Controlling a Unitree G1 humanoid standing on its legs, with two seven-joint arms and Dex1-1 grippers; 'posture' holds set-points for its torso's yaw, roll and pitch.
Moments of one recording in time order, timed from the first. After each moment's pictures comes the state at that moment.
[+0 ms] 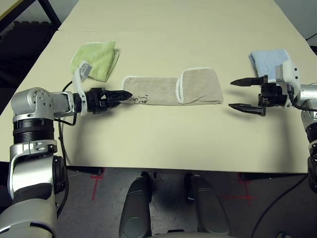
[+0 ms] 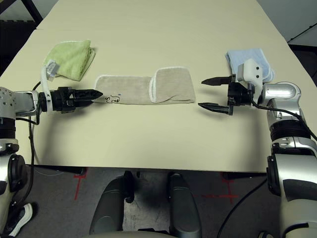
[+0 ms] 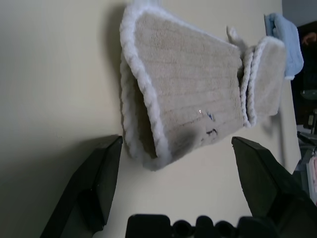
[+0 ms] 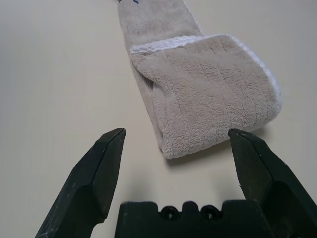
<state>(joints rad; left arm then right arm) -0.88 0.69 0.26 0.51 -0.63 1.38 -0.73 -0.85 -0.72 -0.05 0.91 0.23 -0.38 1.52</state>
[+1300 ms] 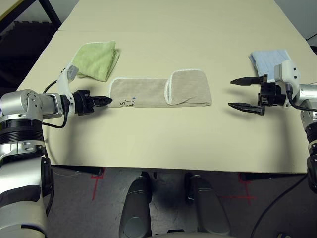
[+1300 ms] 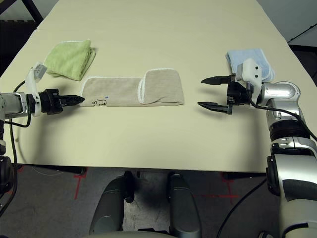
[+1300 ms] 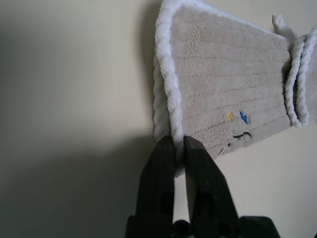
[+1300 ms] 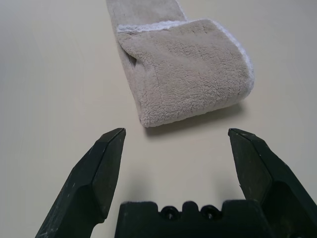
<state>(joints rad) -0.85 0.81 0.14 0.56 -0.54 1.26 -0.83 -0.85 -0.71 -0.05 0.91 0.22 -0.39 1.50</state>
